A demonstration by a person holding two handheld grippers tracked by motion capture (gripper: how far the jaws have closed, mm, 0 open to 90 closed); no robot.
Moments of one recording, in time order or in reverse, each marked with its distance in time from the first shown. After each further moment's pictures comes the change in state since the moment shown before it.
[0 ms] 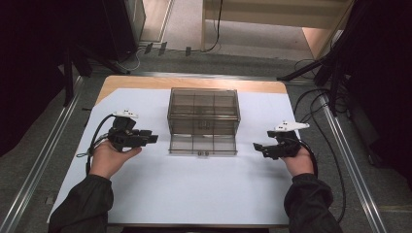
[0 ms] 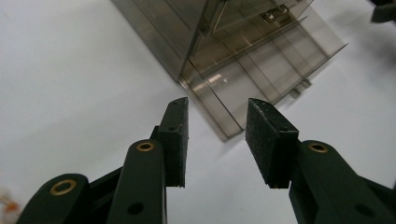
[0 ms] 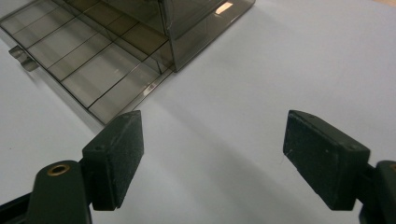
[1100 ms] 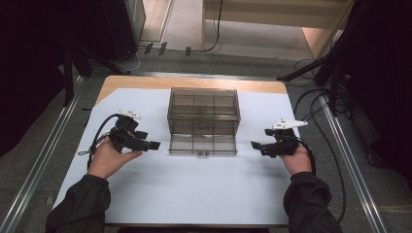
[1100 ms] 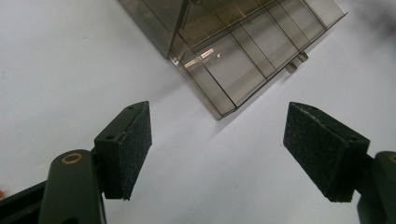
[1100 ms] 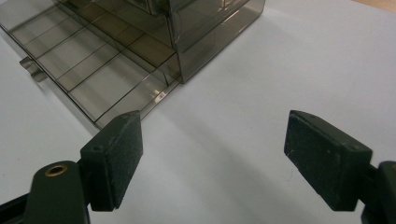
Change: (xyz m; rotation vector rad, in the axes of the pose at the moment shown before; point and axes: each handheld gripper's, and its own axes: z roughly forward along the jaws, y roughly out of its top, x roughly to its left) left arm -0.003 0.003 0.004 0.099 -0.010 0.057; right arm 0.000 0.007 0.005 -0.016 0.026 -0.002
